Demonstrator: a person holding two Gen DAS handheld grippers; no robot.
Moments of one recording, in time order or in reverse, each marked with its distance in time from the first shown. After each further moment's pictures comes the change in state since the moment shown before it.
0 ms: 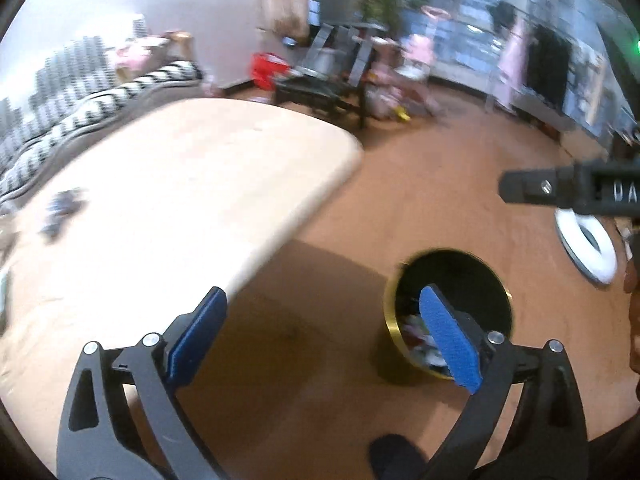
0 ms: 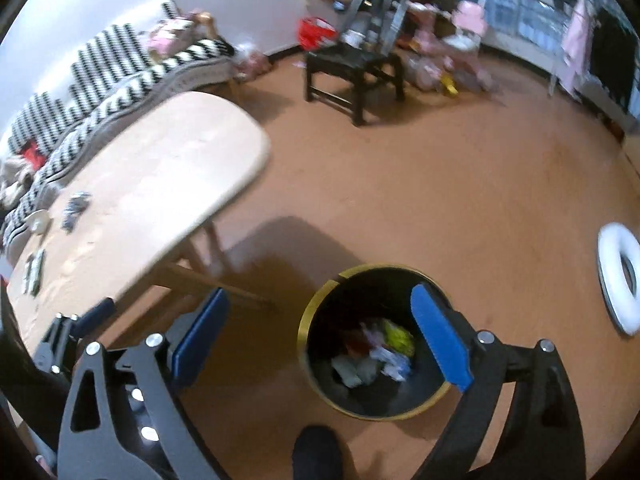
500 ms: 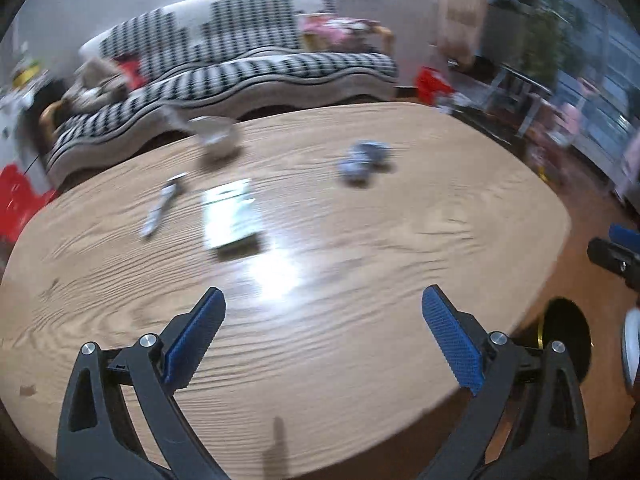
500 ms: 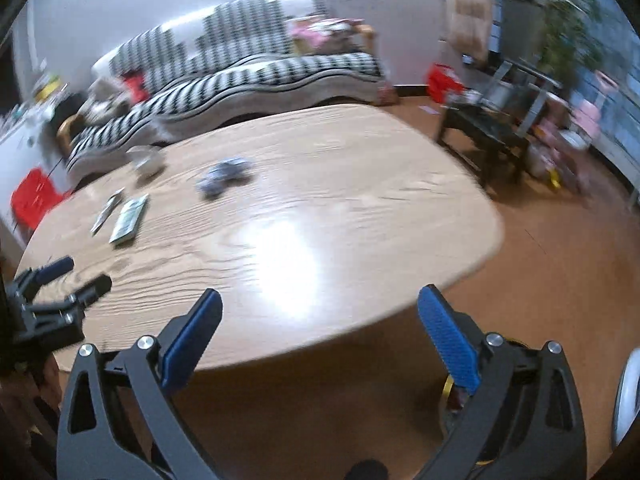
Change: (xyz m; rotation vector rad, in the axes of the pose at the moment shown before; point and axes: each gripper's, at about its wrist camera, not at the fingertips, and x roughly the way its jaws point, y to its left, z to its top) left arm -0.133 0.260 -0.066 -0.374 0.010 0.368; right arm -0.006 0.247 -0.011 -0.376 -0.072 0.216
